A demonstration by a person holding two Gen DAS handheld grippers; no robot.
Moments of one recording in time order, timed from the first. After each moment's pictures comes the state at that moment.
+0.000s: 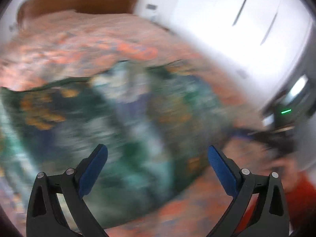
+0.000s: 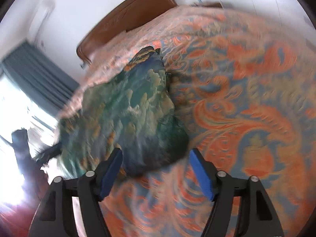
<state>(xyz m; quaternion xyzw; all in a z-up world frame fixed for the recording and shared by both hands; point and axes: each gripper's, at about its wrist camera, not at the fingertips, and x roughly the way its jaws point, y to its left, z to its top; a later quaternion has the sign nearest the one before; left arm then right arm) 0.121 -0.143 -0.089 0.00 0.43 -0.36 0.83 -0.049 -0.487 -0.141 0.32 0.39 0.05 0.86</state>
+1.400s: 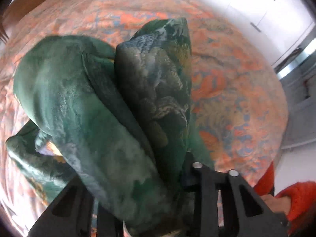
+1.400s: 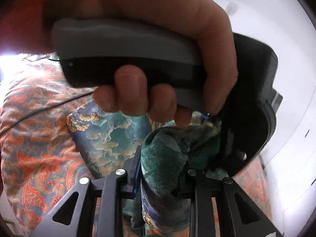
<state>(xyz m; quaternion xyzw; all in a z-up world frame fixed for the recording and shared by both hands) 0.176 -0.164 -0.049 0.16 0.55 -0.32 0.75 -0.044 -0.096 -0.068 -0.30 0.20 0.17 0.92</state>
